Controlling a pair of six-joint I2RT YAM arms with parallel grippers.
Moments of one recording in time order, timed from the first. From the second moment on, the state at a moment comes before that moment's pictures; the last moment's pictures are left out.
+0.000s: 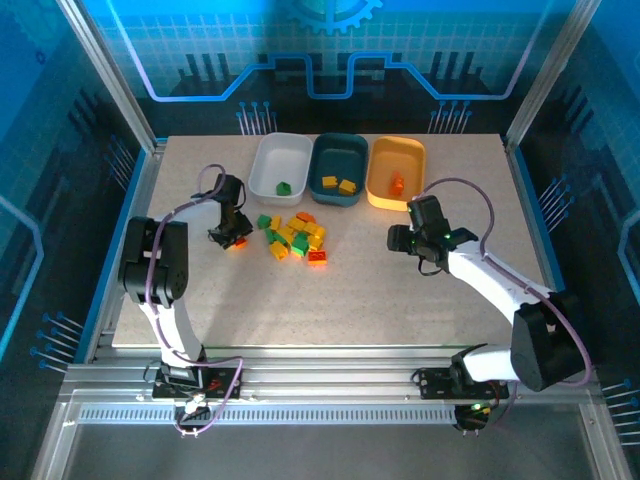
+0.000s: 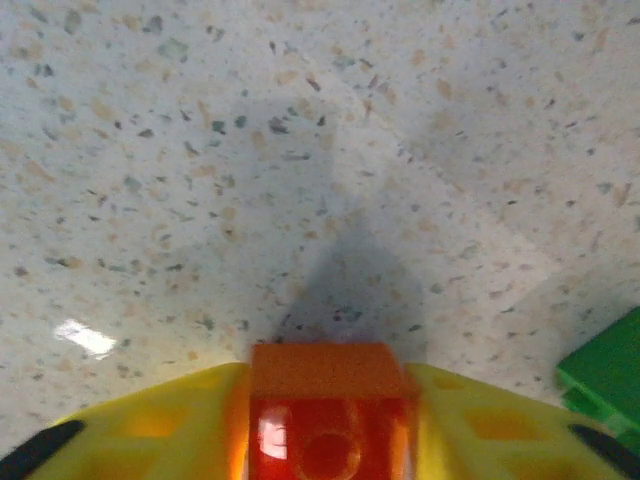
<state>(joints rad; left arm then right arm) -0.07 1.88 1.18 -0.57 -0.06 -0.76 0.35 1.34 0.85 -0.44 0.11 0.42</state>
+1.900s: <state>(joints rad) -0.58 2.71 2.55 -0.39 0.32 -0.72 -0.05 1.20 0.70 -0.35 -0.17 0.60</state>
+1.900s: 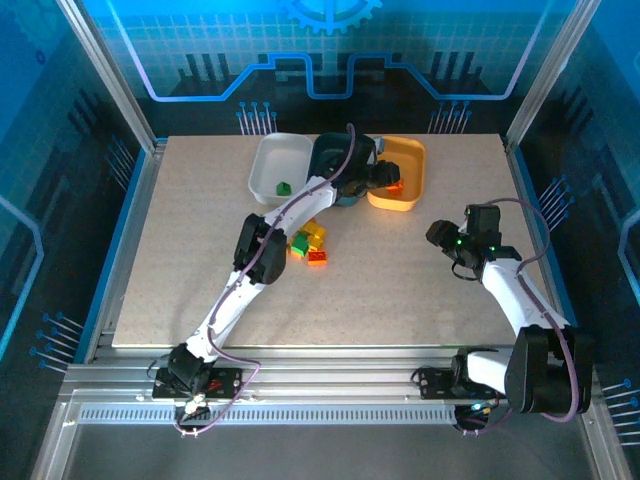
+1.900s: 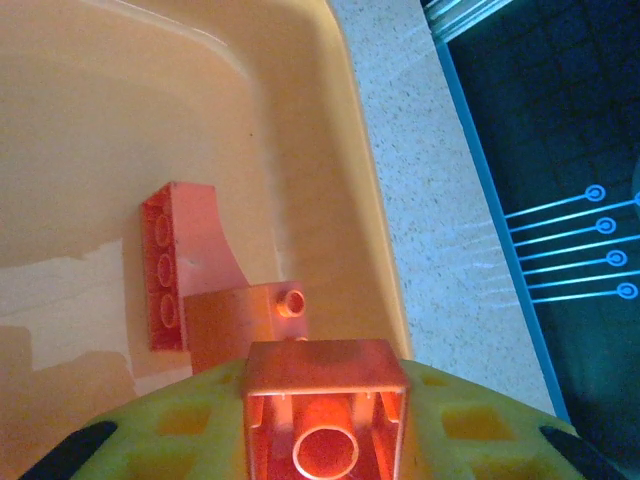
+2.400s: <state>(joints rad) -0.58 2.65 2.51 -0.39 0.30 -0.72 -0.03 1.19 0.70 -0.34 -0.18 0.58</state>
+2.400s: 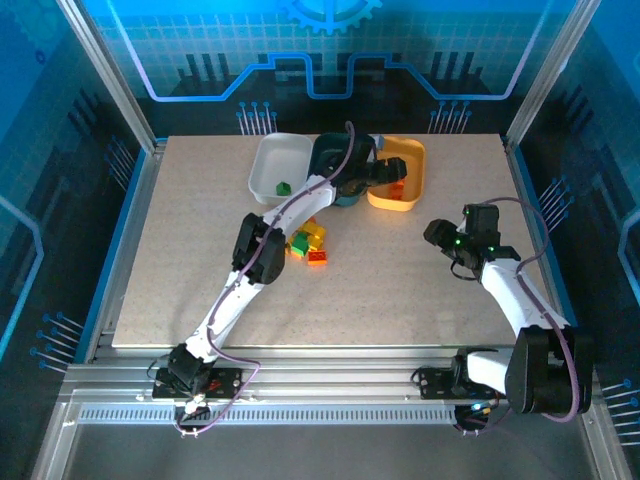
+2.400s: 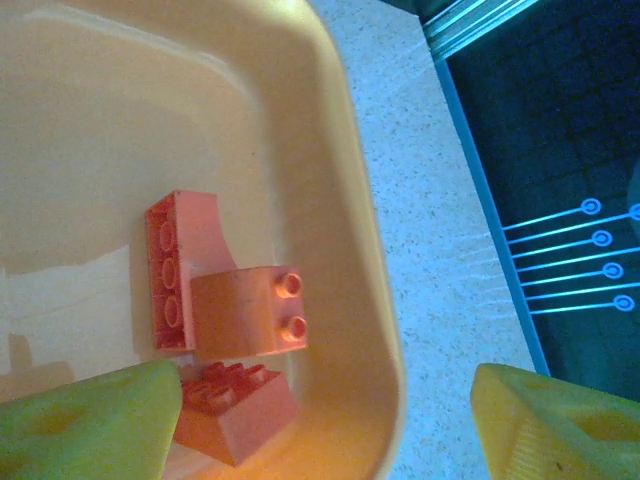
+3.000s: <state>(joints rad) -0.17 1.38 0.98 -0.09 0.14 -0.88 0.56 1.54 1.06 -0.36 -0.04 0.38</state>
